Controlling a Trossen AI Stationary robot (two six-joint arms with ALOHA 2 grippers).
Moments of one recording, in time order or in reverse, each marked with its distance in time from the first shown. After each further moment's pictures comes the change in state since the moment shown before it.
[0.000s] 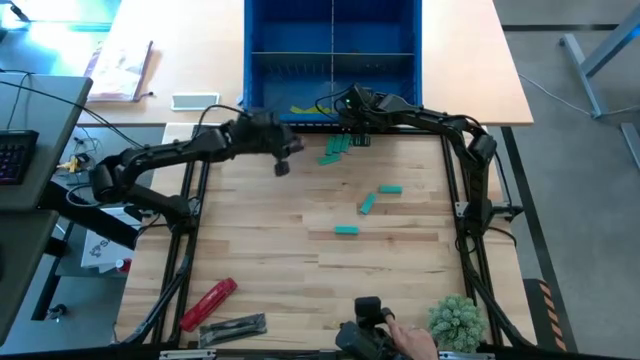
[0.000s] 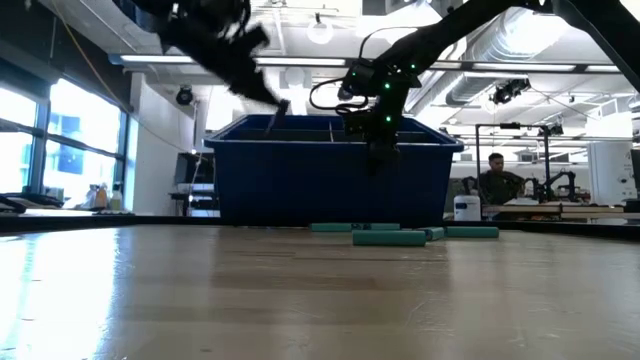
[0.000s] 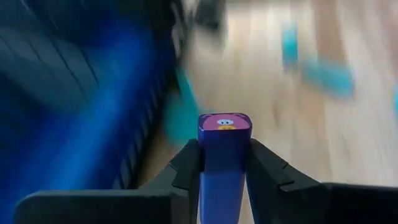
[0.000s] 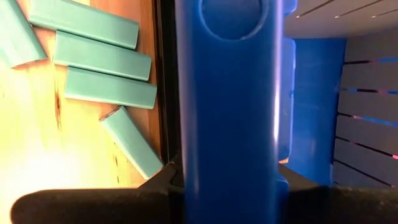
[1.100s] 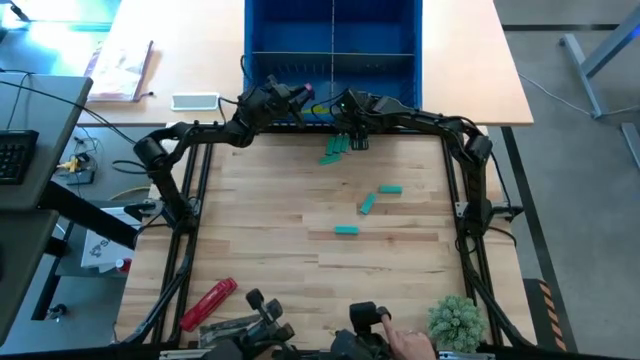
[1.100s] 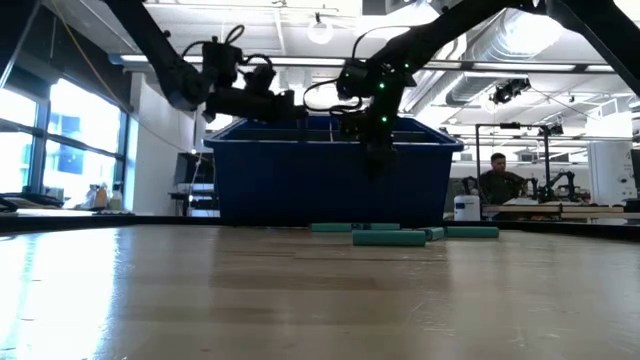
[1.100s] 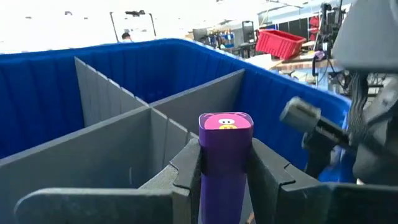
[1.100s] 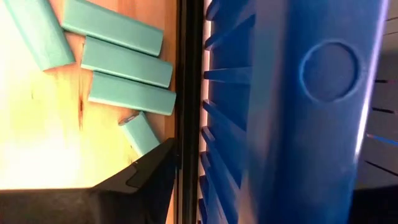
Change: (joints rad) left arm 0.269 0.424 0.010 1.023 0.044 -0.238; right arm 0.038 0.006 0.040 -0.053 0.002 -0.021
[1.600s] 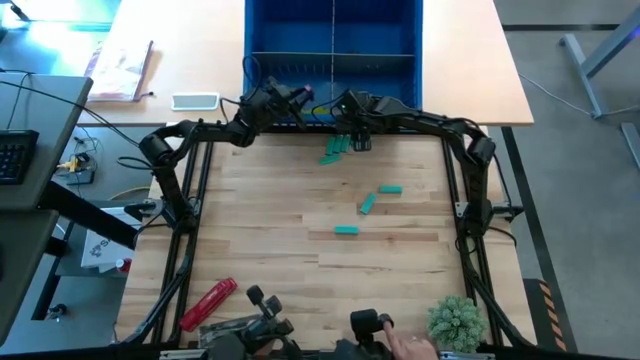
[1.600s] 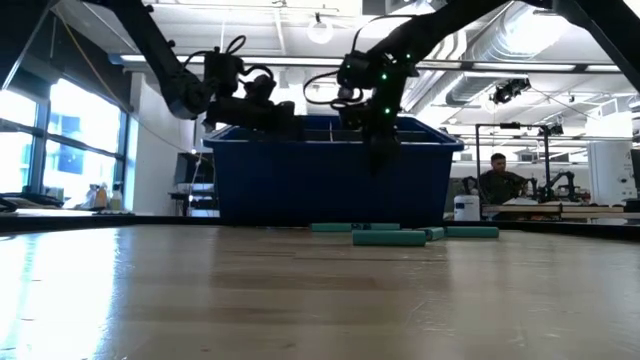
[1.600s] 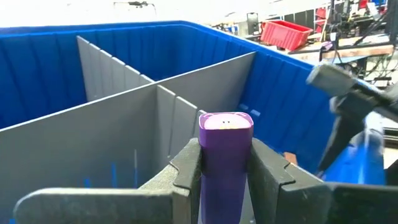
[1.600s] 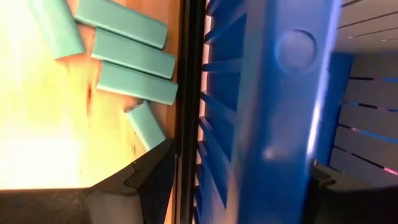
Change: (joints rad) left arm 0.020 0.052 0.000 0.026 -0.001 0.001; right arm 0.029 -0.036 0.004 -0.070 0.022 0.001
